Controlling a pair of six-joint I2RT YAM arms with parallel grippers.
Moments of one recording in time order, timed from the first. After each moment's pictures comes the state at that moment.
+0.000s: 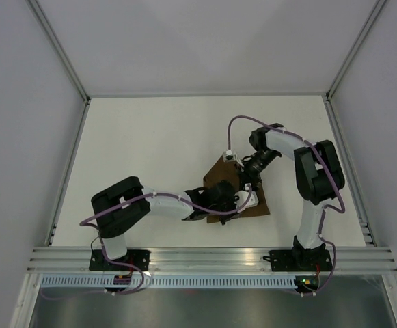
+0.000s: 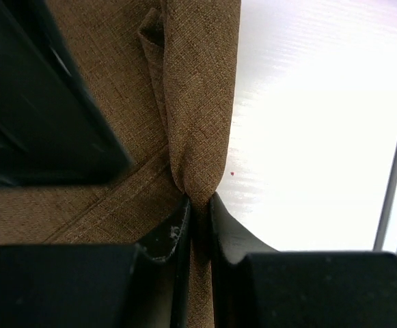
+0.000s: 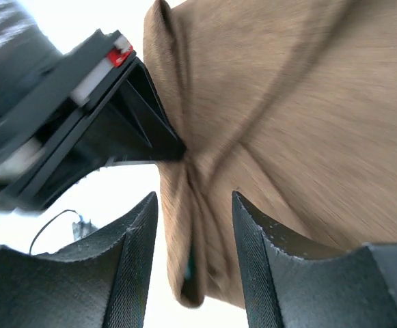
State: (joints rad) left arm -1.17 1.80 0.89 0.21 0.11 0.15; right arm 0.35 2.01 1.33 -1.29 -0.84 -1.15
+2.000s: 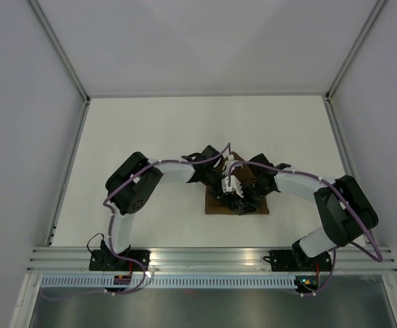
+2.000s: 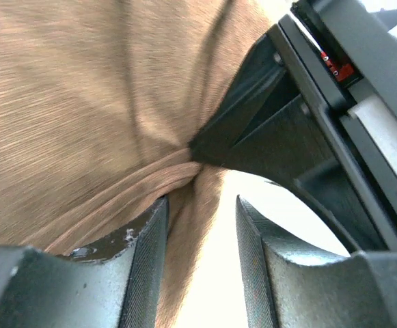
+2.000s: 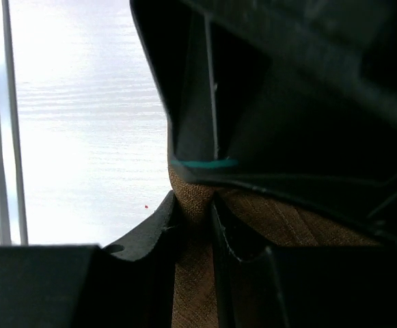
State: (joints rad) left arm -0.80 2.05 1.21 -0.18 0.88 -0.22; right arm 0.49 1.52 0.72 -0.54 -0.69 -0.96
